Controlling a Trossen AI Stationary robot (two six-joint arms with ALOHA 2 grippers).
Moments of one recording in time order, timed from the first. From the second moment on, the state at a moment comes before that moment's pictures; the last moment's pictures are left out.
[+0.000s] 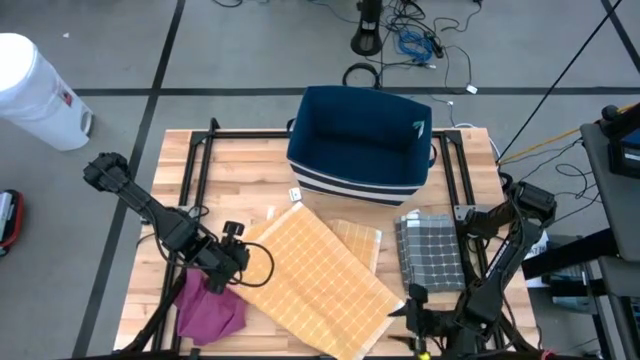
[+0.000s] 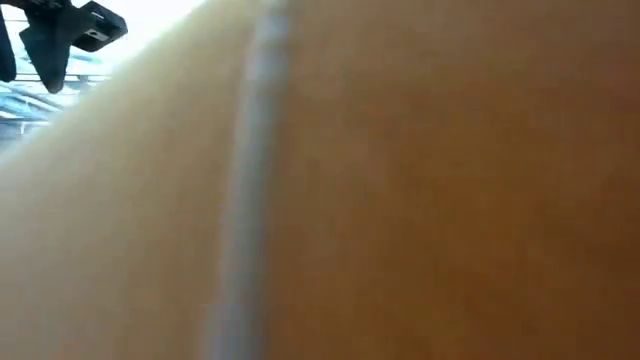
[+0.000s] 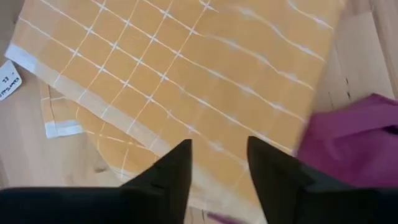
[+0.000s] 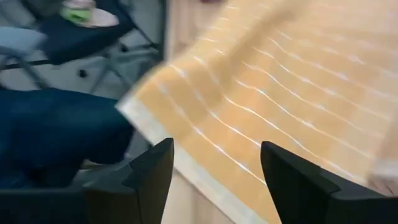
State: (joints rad) left arm -0.63 1.20 0.95 -0.99 -0.19 -0.34; right arm 1.06 1.65 1.07 -0.35 0.74 1.00
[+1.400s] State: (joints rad) left arm -0.23 1.20 0.68 -0.33 -0.45 -0.14; right arm 1.02 1.94 1.07 -0.60 0.59 1.38
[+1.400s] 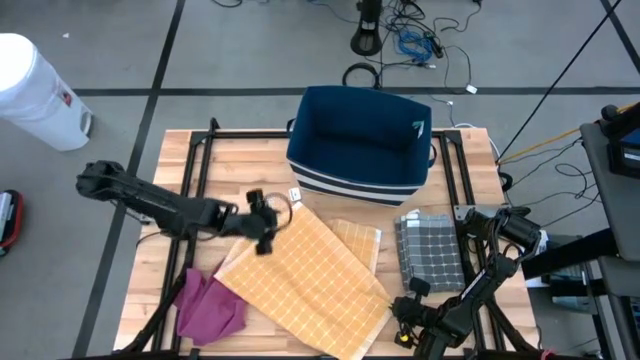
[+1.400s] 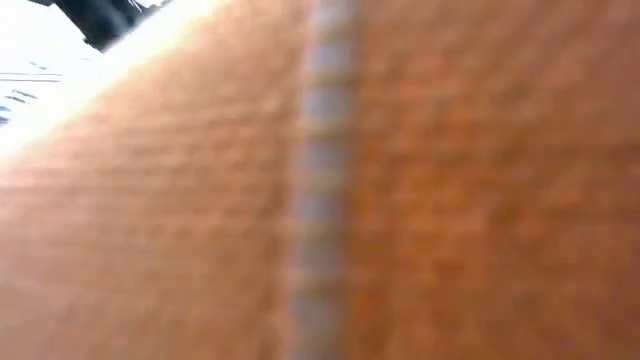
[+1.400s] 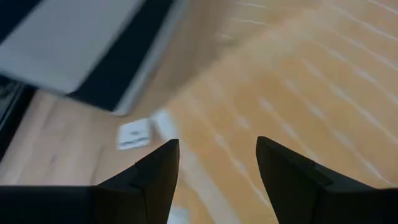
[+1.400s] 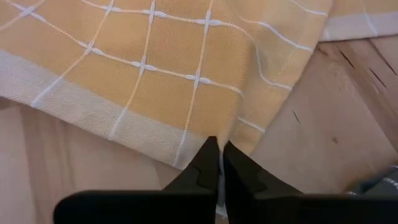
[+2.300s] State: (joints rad) left arm 0.35 1.62 0.51 0.43 0.18 -0.25; right arm 1.02 1.94 1.07 -0.59 0.58 1.35
